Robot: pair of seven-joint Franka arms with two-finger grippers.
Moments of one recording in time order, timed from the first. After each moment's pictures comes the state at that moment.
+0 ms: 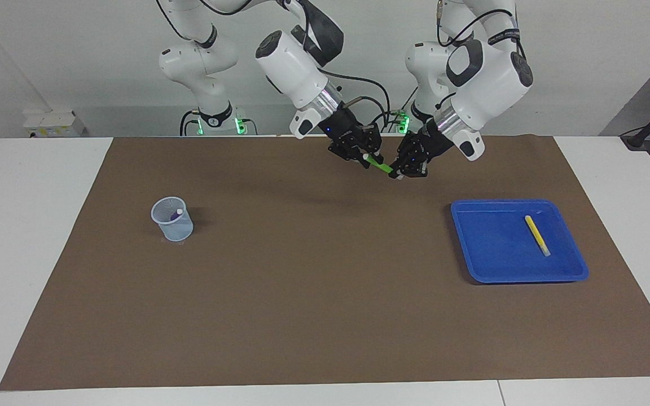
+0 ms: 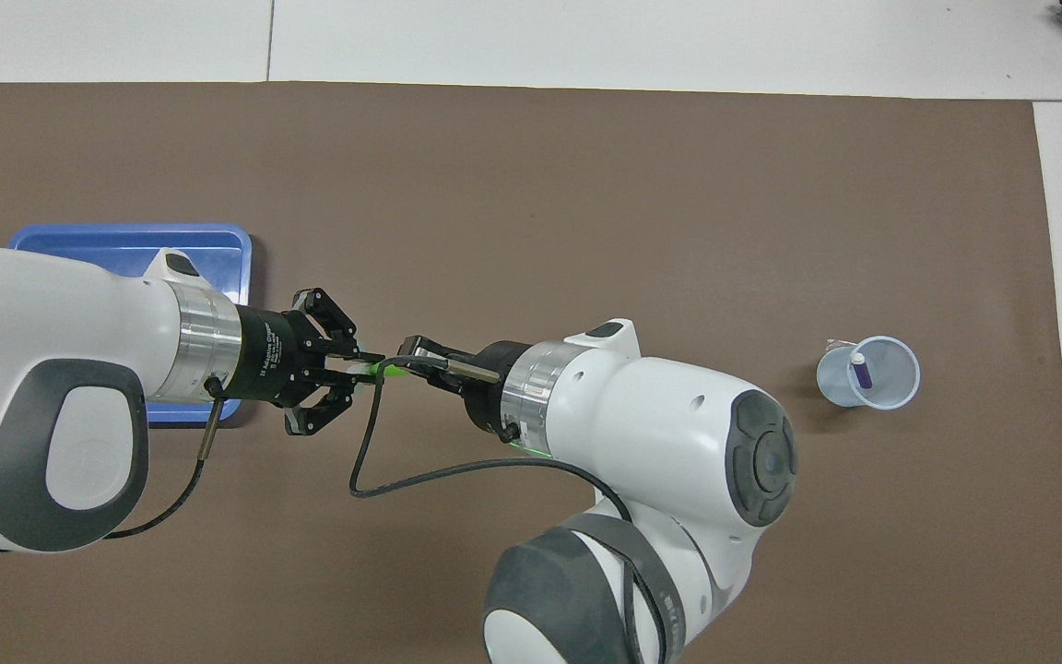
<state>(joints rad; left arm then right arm) -0.14 -0.12 -0.18 -2.07 -0.63 2.01 -1.55 0.44 0.08 0.27 -1.94 0.65 2.60 0.62</state>
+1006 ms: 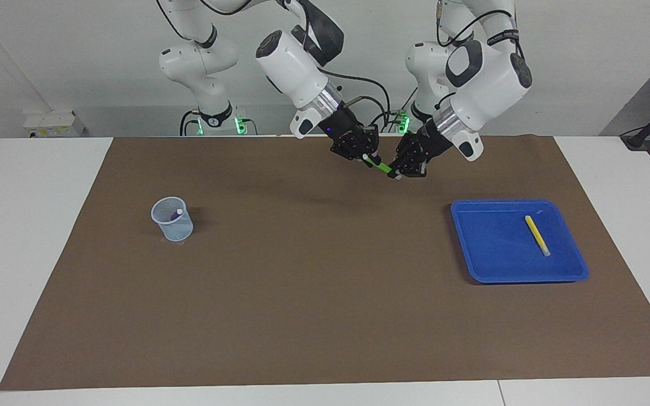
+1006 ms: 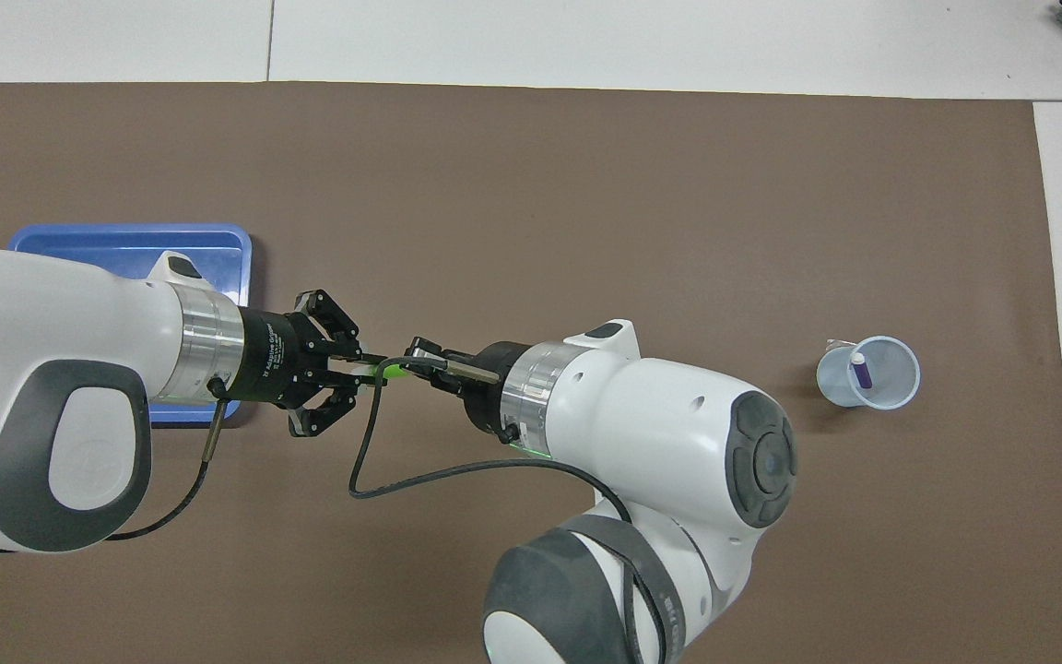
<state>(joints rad) -0.14 -0.12 -0.18 -2.08 -0.65 2.01 -1.56 0.44 0.07 0.27 -1.94 0.65 2.60 0.62</state>
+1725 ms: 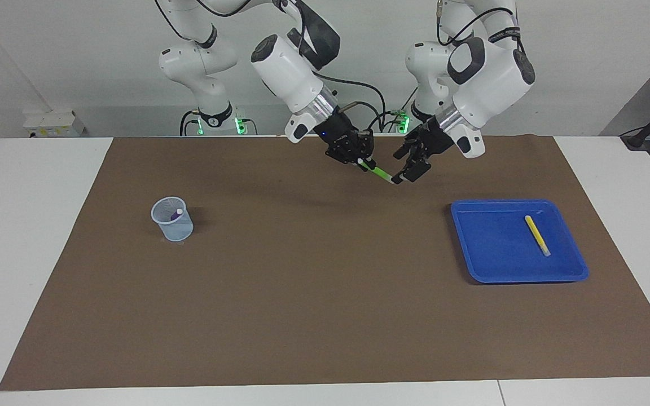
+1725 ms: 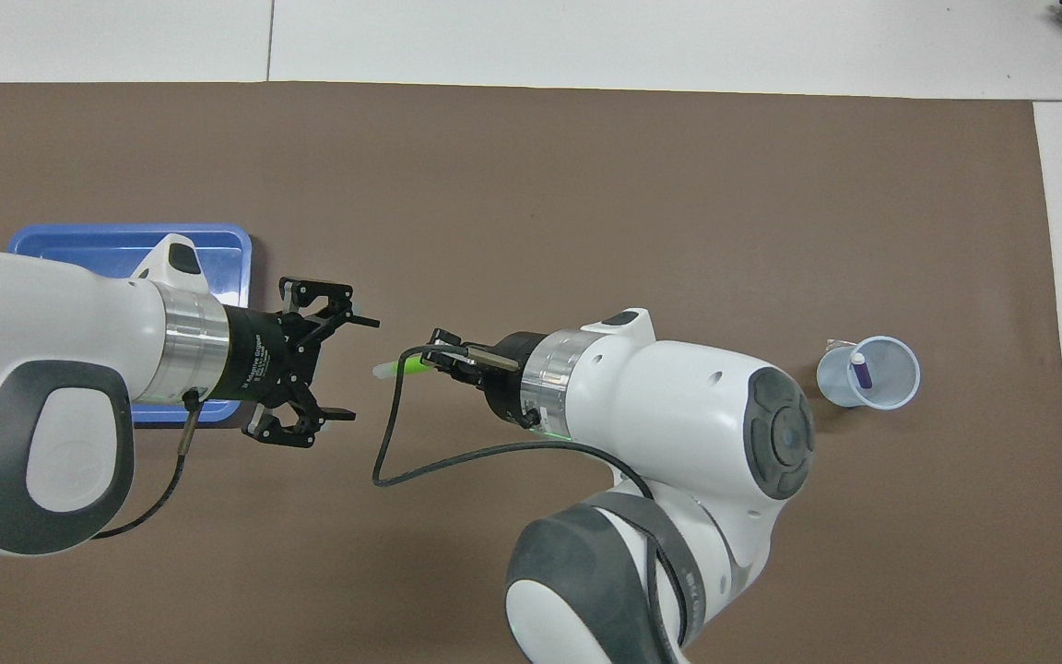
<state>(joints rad) -0.11 -0.13 -0.16 -2.08 -0.64 1.99 -1.17 0.40 0.08 0.26 -1.94 0.65 2.51 0.55</state>
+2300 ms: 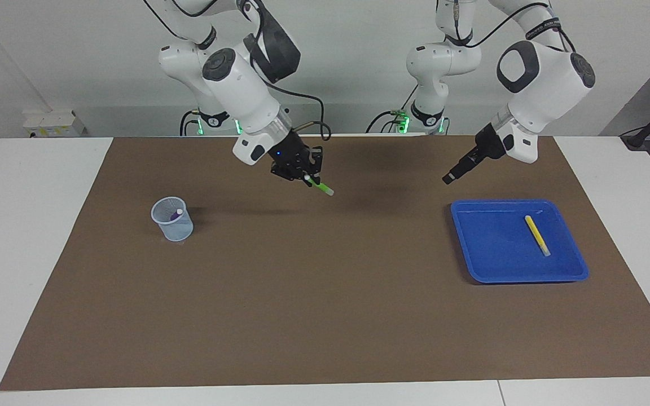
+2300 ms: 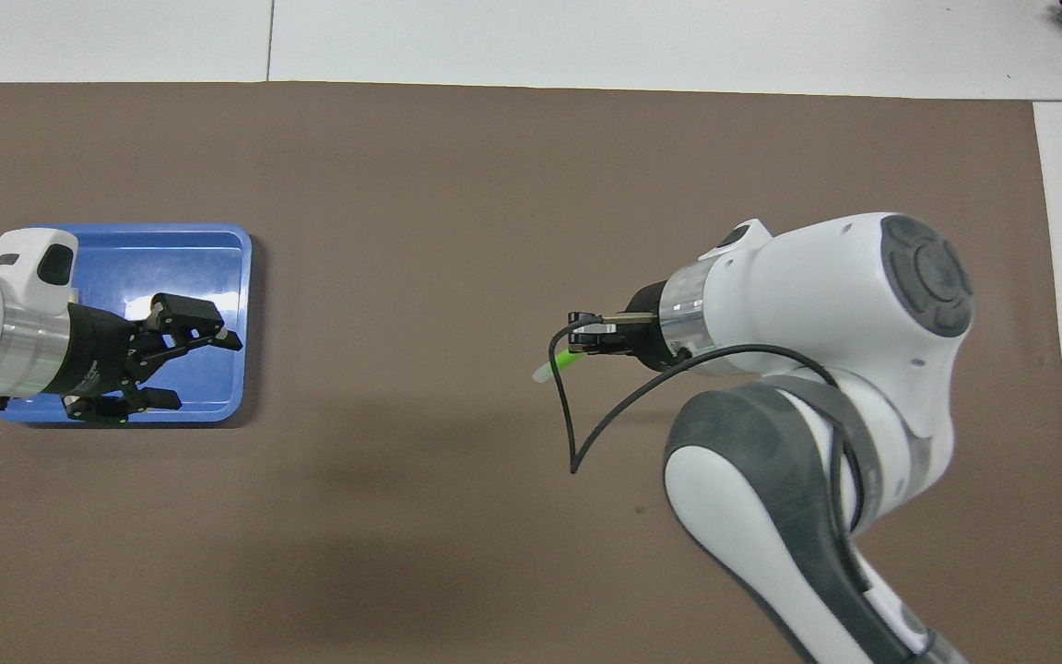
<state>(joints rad) 0.11 -0.14 -0.15 -2.08 -0.38 1.87 -0.44 0.16 0.06 0.25 -1.85 0.43 2.05 0.23</state>
